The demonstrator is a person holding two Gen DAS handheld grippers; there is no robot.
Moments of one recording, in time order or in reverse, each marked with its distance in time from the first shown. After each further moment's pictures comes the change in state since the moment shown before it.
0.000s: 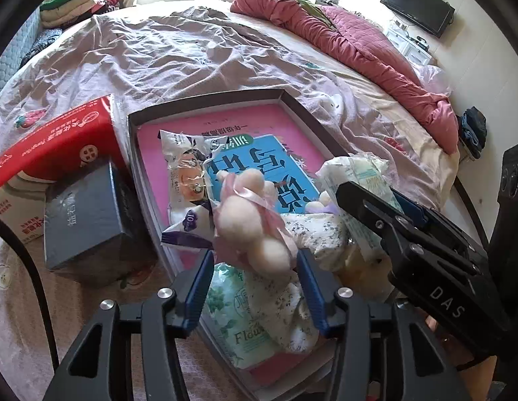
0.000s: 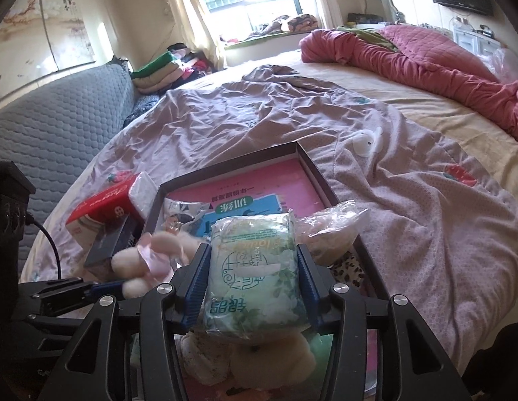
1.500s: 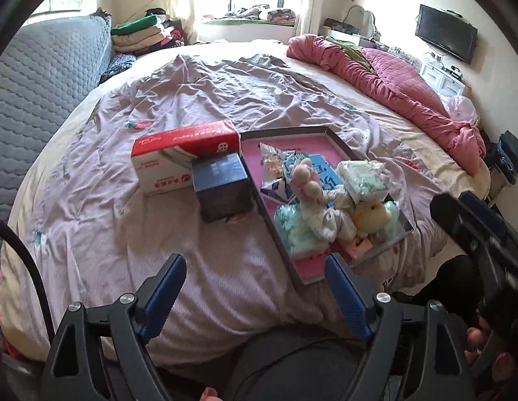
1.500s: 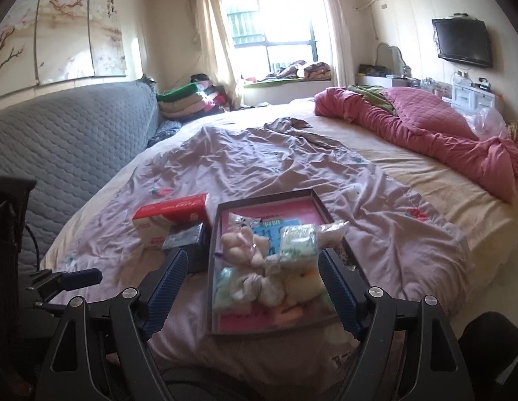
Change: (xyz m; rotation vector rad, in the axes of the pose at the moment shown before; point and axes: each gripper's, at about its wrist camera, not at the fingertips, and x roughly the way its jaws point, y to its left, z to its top) left arm -0.150 0.001 -0.097 -0.079 -0.183 0.261; right arm -0.169 0.082 -0.045 -0.126 -0.173 -0.020
